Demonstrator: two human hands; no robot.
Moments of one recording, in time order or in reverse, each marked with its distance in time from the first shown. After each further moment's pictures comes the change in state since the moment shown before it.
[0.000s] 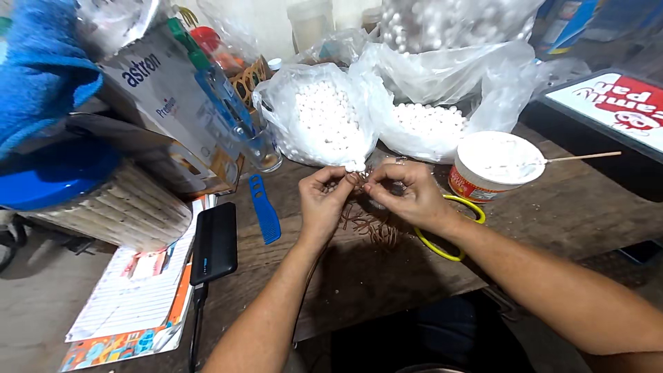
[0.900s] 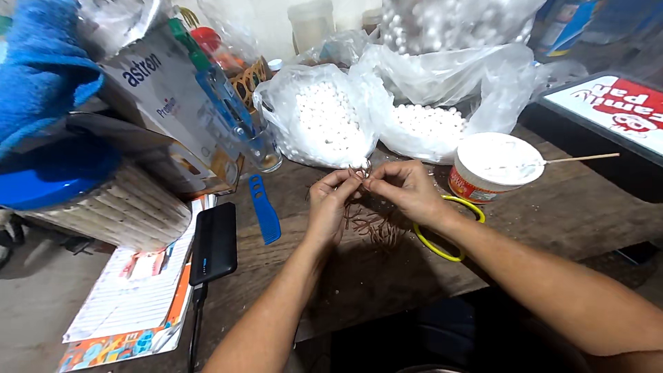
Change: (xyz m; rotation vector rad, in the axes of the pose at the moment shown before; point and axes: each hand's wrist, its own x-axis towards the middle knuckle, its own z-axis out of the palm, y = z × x) left_hand -0.001 0.000 0.010 -0.298 0.042 -0.373; right_hand 0.002 -0.005 0.002 0.260 -0.004 0.346
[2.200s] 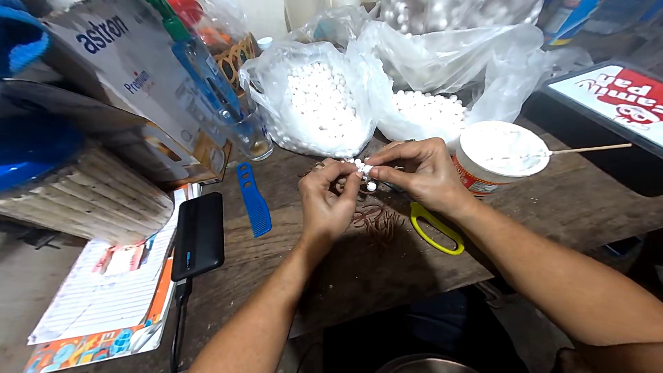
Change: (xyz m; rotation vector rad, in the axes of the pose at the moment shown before) left_hand -0.005 -0.005 -0.006 0.621 -0.024 0.594; right_hand 0.003 -0.001 -0.019 -0.083 -0.013 -0.158
